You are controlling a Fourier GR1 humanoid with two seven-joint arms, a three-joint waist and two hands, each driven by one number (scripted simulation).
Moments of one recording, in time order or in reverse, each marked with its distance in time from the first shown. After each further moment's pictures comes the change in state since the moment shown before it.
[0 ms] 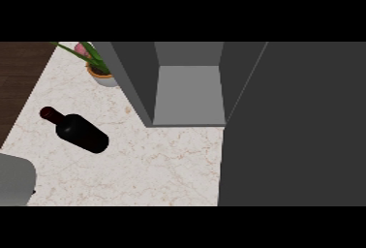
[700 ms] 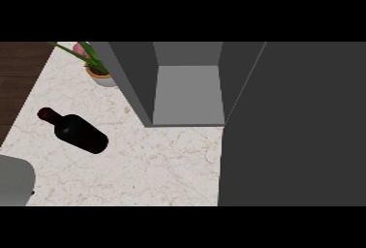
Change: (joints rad) left arm 0.076 -0.043 0.002 0.130 -0.060 -0.111 -0.145; right arm -0.012 0.001 -0.041 -0.005 0.015 -0.007 -0.004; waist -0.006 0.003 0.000
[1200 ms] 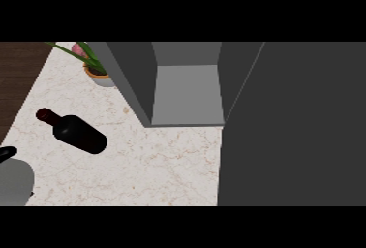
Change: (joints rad) left arm 0.016 -0.052 -0.035 0.301 -0.053 -0.161 -0.231; right arm 0.040 0.016 -0.002 0.011 0.003 0.036 -0.050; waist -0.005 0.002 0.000
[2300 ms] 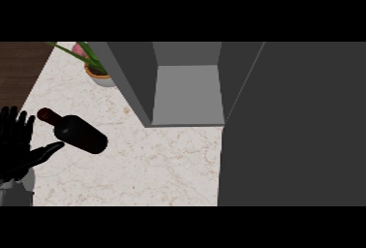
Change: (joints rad) left arm -0.072 0.006 0.029 0.668 -0.138 -0.134 -0.479; right arm 0.083 0.015 -0.037 0.008 -0.017 0.092 -0.077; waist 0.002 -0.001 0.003
